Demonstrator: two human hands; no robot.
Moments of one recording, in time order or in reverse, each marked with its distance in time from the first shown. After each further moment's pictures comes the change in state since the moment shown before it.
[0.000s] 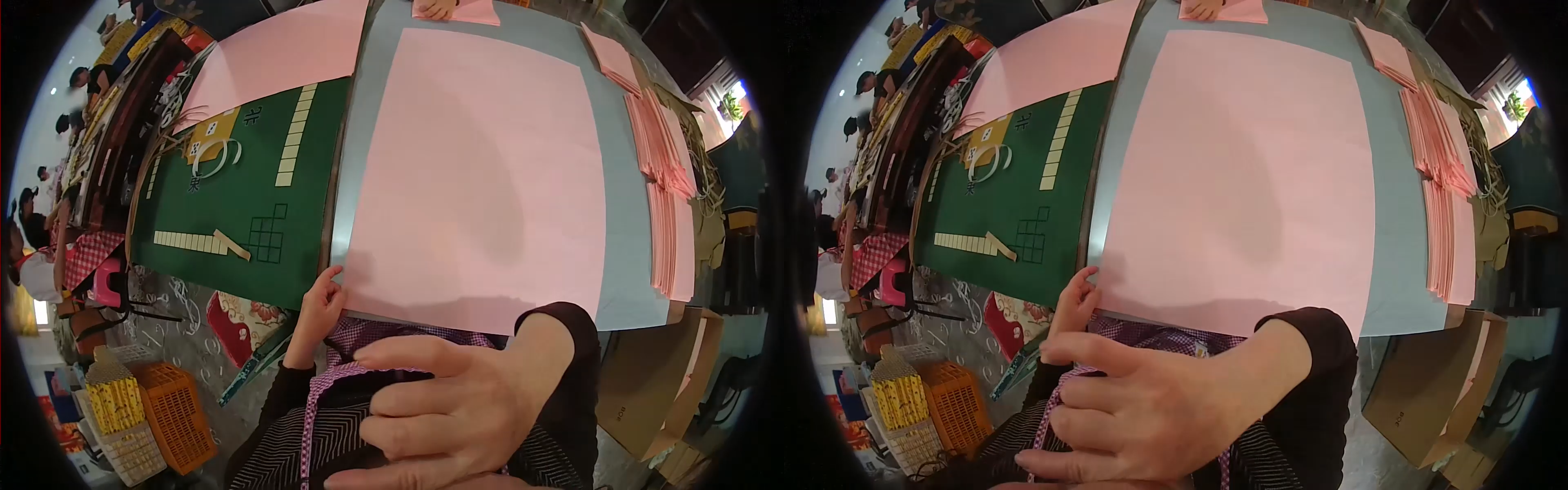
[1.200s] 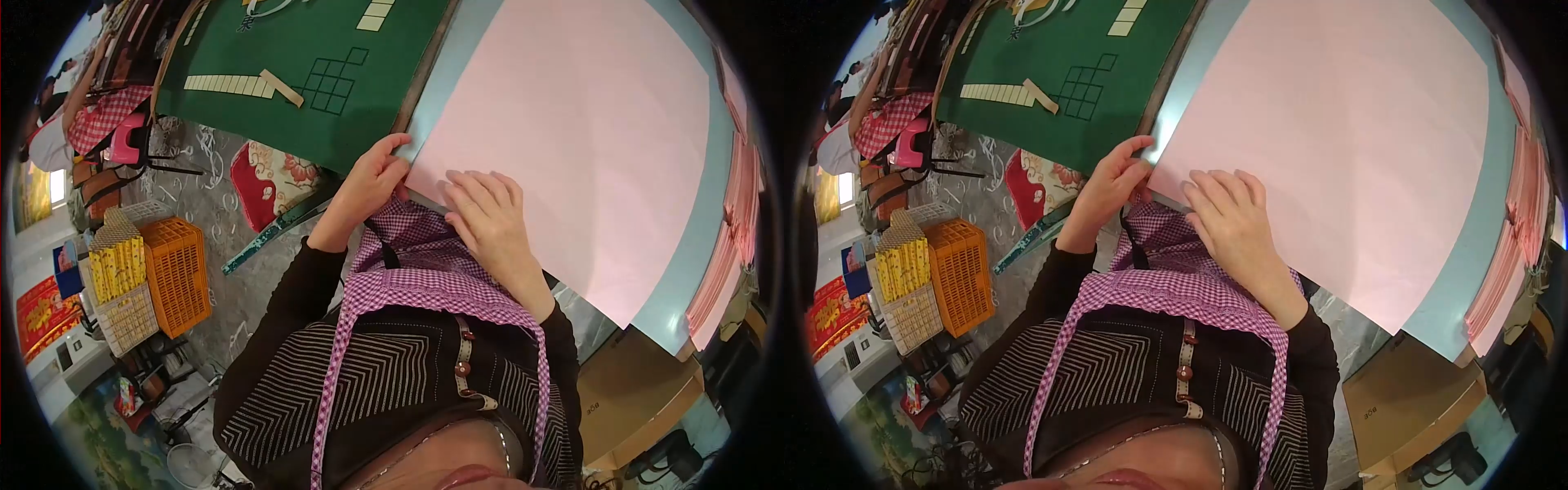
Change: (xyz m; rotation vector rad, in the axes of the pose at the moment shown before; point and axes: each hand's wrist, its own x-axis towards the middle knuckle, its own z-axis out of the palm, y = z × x) left_hand -0.005 0.016 -0.010 -0.249 -0.023 -0.216; right_hand -0.151 0.109 0.107 -0.627 -0.210 0.686
